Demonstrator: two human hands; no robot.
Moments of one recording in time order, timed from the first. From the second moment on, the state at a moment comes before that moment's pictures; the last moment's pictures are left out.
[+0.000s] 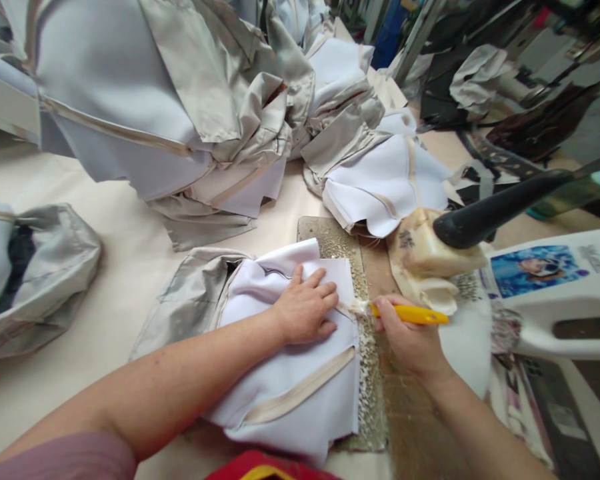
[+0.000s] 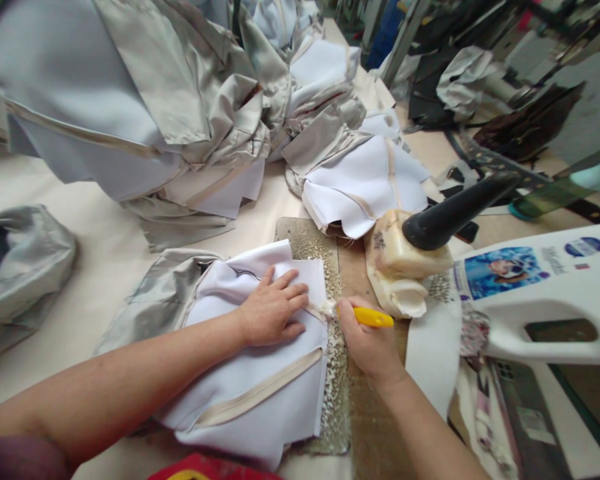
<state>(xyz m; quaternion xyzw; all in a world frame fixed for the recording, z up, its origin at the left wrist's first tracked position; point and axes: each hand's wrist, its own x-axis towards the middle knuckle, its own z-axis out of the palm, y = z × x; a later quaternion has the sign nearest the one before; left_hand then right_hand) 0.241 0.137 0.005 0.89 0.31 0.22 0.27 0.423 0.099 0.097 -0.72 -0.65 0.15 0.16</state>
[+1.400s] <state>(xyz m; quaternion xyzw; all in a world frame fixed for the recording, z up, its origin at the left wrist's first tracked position) 0.208 0.063 0.048 0.92 0.20 0.12 0.30 0.417 0.014 0.084 -0.78 -0.55 0.15 0.24</state>
